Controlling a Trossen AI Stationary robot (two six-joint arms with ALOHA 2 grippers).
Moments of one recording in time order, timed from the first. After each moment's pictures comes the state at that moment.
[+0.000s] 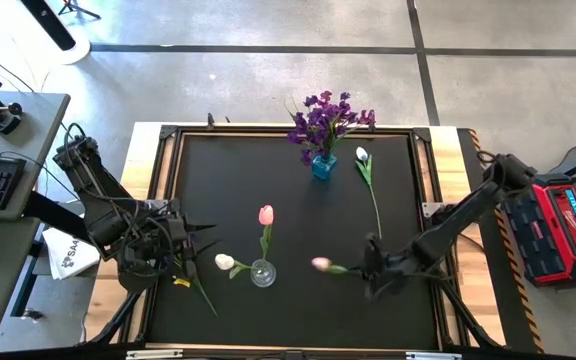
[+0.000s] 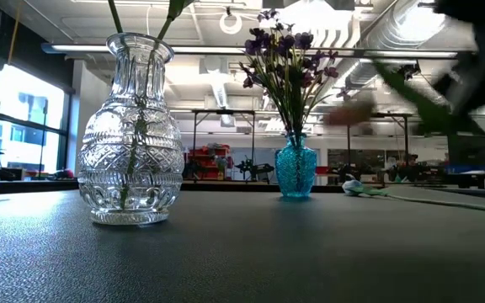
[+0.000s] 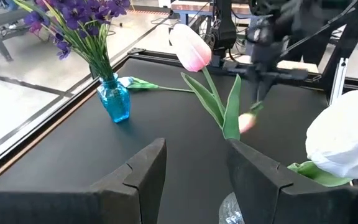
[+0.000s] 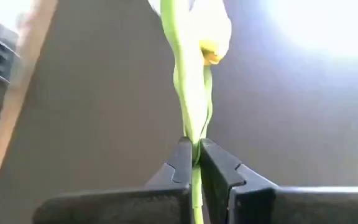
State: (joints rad) left arm -0.91 1.11 1.08 -0.81 -1.13 -0.80; right arm 0.71 1.35 0.66 -0.20 0.47 0.69
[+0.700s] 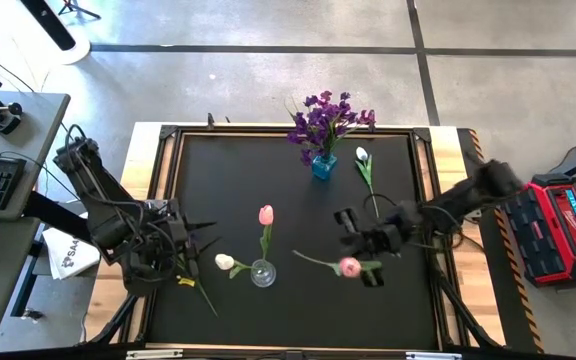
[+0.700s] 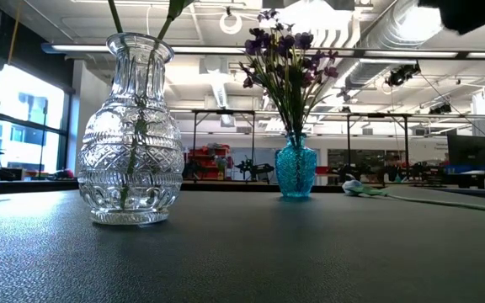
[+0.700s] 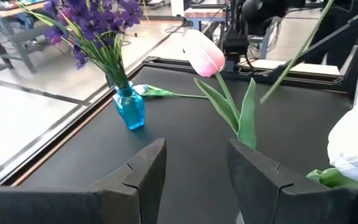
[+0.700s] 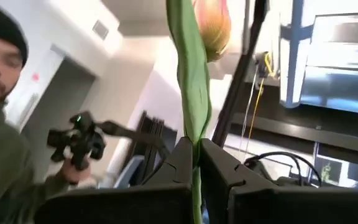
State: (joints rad) left arm -0.91 1.15 1.08 -0.84 -1.20 -0.80; right arm 0.32 1.51 0.67 1.48 -0.34 -0.23
